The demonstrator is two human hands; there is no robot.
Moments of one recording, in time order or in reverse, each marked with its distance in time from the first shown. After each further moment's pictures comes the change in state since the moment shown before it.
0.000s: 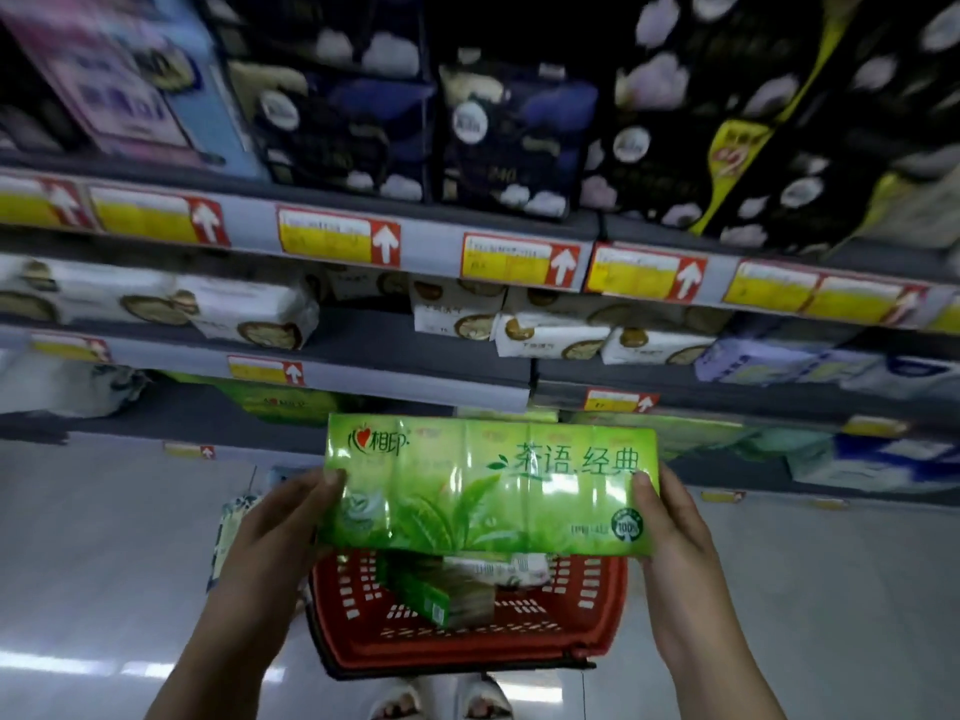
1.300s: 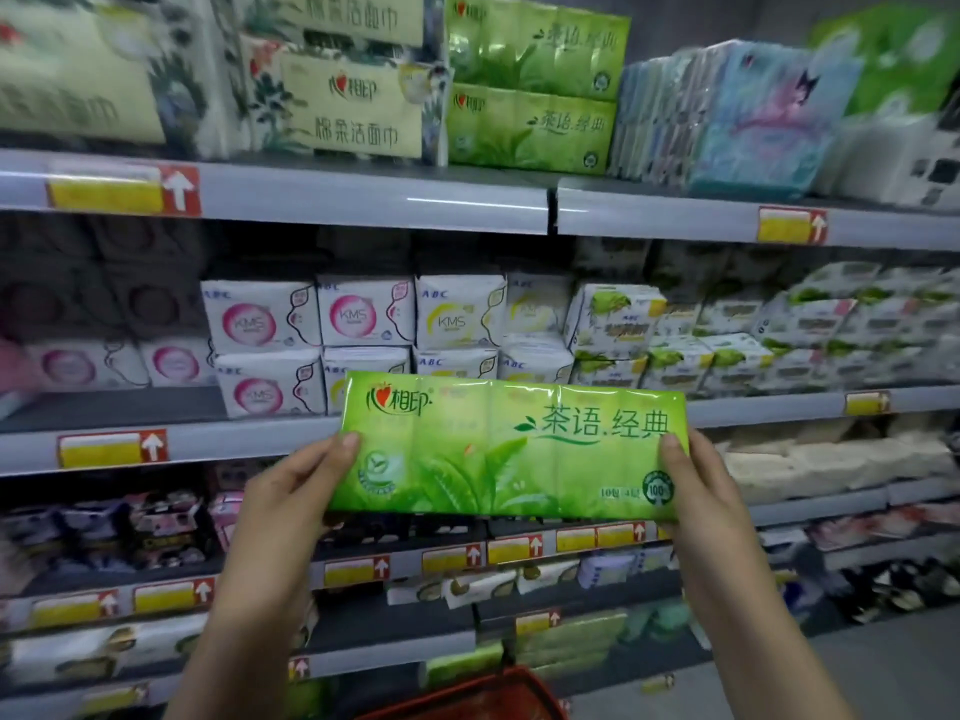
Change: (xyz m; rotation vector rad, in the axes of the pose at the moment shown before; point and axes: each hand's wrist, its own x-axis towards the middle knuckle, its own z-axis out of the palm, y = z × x) left_hand -0.206 0.385 0.059 -0.013 -0.235 0.544; right_hand -0.247 -0.367 -0.002 0.060 0.213 -0.489
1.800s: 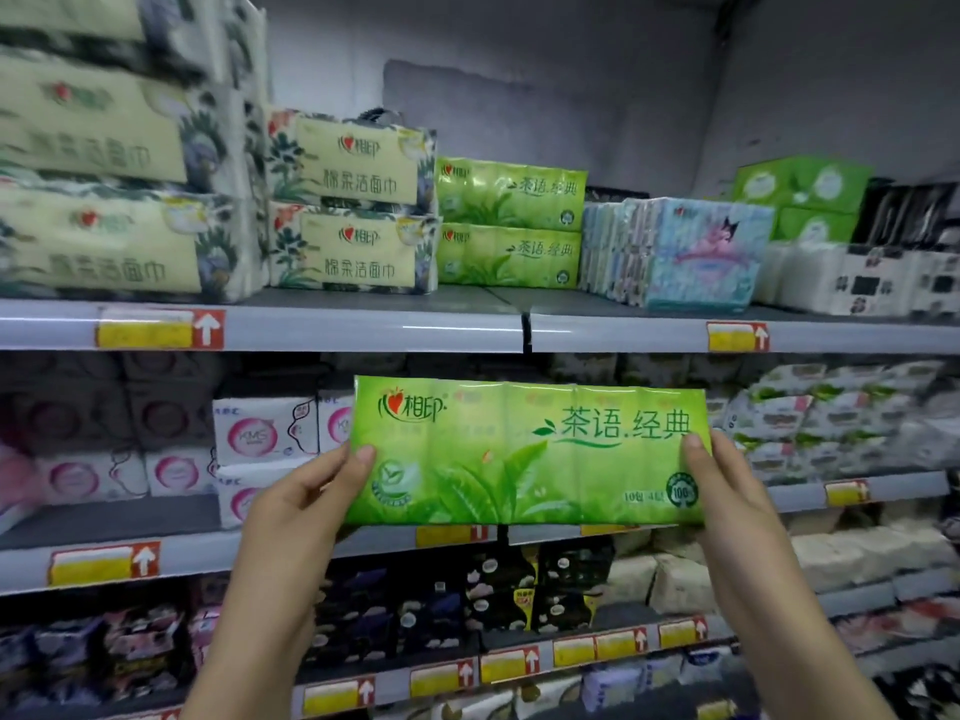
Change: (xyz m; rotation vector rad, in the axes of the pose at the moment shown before) left_hand 0.008 0.072 0.028 -0.042 -0.038 0.174; right_hand 0.011 -0.082 -0.017 0.081 -0.027 -0.194
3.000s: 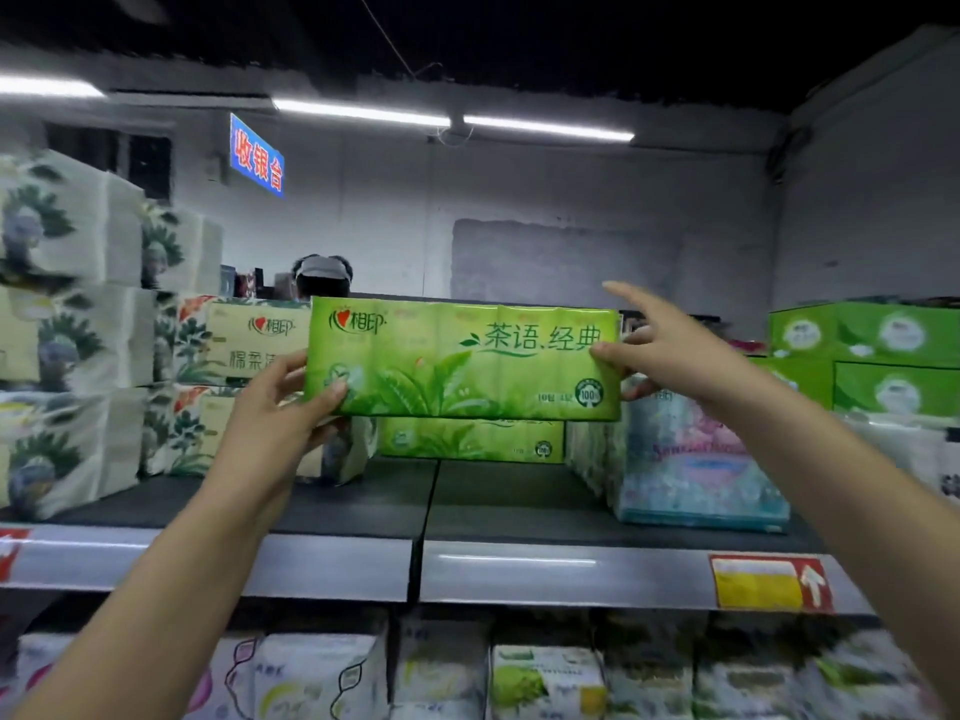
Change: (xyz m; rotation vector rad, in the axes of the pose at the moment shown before) left_hand 0.210 0.103 0.163 0.067 0.146 0.420; right_hand 0.329 -0.192 0.005 -0.453 -0.484 -0.559
